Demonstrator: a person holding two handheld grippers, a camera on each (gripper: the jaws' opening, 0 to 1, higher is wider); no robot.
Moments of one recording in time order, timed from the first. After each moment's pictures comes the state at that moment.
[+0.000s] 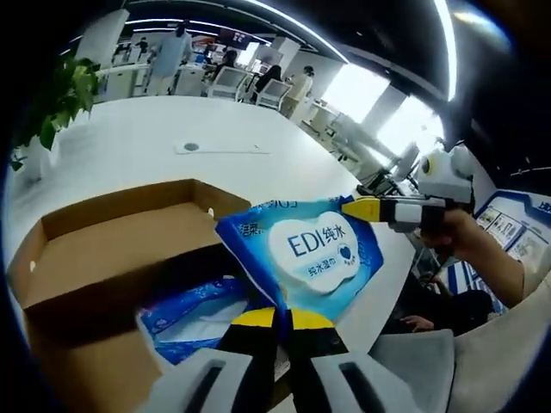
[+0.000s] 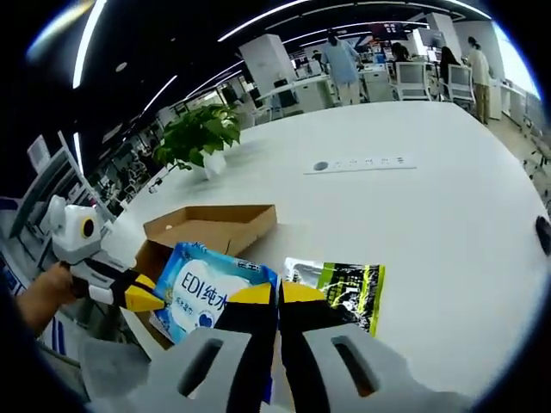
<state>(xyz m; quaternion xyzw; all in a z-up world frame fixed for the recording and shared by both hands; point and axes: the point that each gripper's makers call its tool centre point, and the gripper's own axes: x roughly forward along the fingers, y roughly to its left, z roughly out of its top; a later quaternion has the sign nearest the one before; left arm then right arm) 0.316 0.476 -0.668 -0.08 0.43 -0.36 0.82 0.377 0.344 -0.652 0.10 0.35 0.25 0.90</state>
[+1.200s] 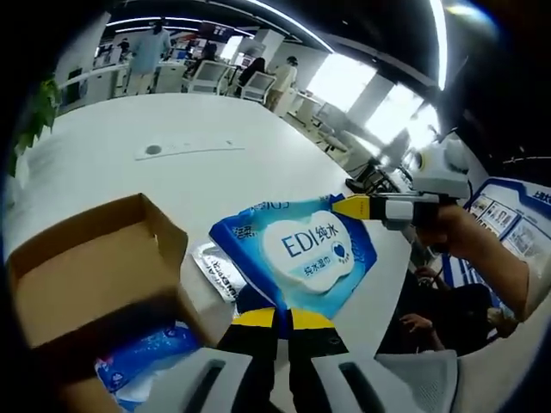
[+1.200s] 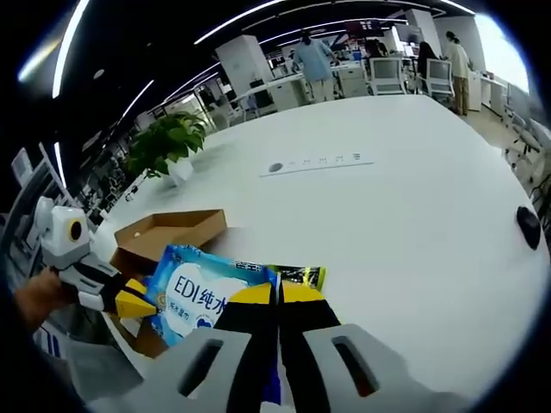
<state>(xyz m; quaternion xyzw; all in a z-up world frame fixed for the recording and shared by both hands) 0.347 0.406 -0.682 -0.07 0.44 -0.39 0.81 0.405 0.273 -0.674 0.11 0.37 0.20 0.90</state>
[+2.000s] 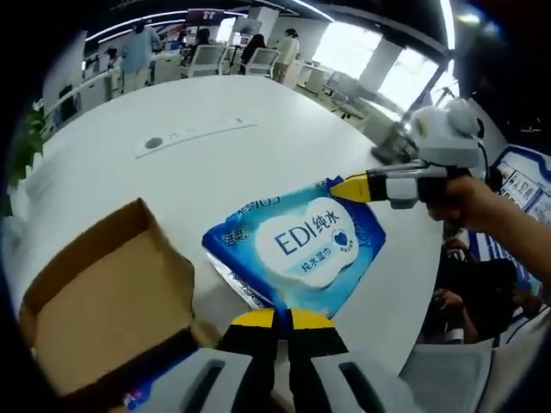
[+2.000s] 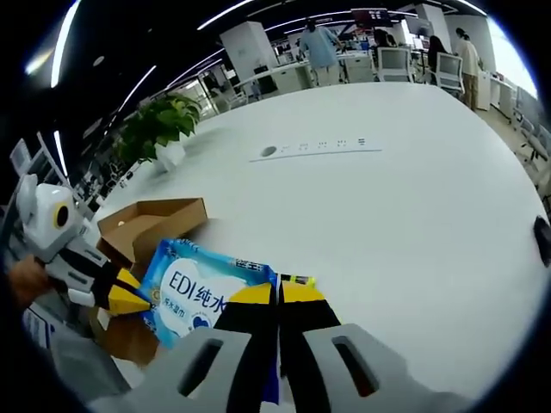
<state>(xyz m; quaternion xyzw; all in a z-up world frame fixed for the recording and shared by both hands) 0.376 0.403 -0.718 0.04 0.48 -0.36 0.80 0.442 0.275 -0.720 0.09 0.39 0.22 0.89</state>
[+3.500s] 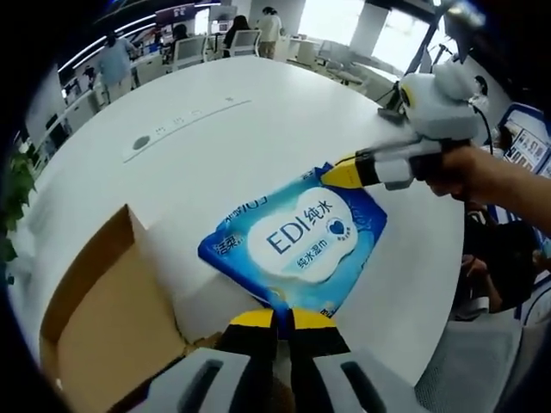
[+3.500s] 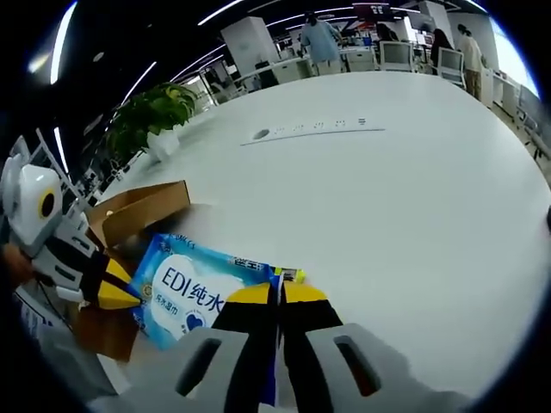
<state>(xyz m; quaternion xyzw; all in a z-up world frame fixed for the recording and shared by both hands) 0.380 0.405 -0.745 0.13 0.50 -0.36 0.78 0.448 0.276 -0.760 0.09 0.40 0.22 0.89</state>
